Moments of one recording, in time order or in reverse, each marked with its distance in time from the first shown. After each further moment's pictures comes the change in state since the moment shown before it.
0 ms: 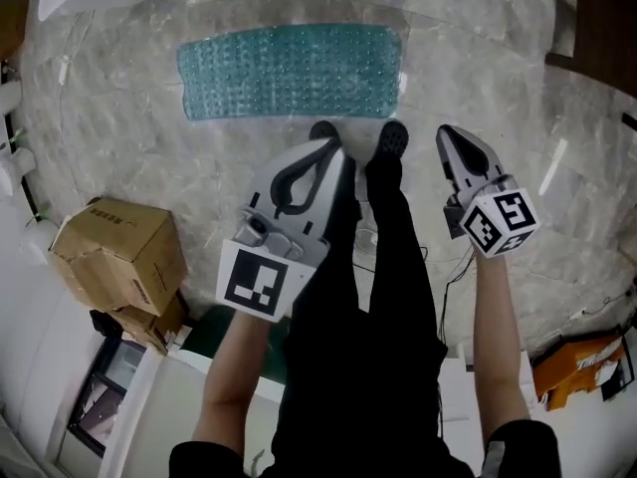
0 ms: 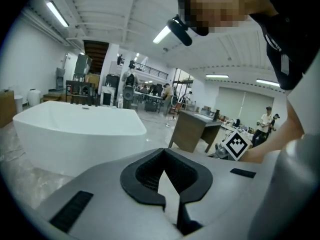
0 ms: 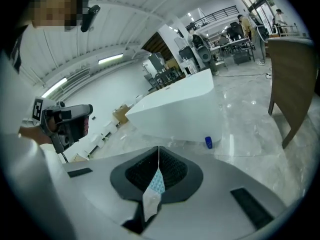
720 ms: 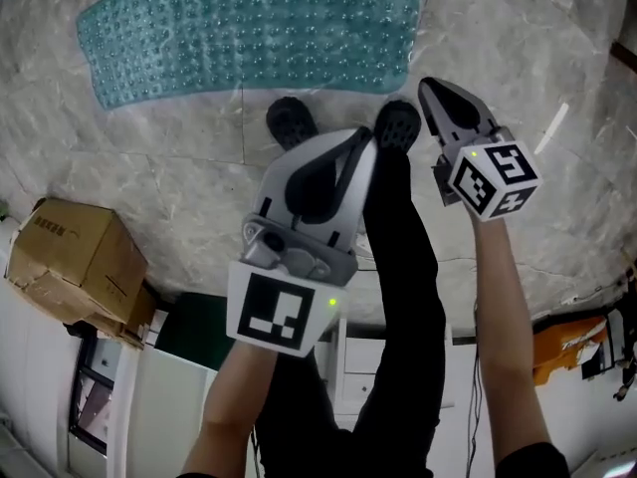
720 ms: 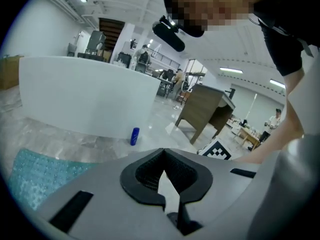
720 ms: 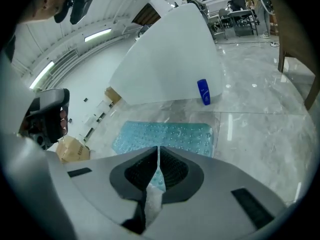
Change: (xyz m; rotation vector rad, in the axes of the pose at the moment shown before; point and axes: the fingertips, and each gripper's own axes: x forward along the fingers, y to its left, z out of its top) left arm 0.159 0.061 -0.351 -0.141 0.168 0.019; right arm 0.241 -0.171 -0.289 0.020 0.236 -0.002
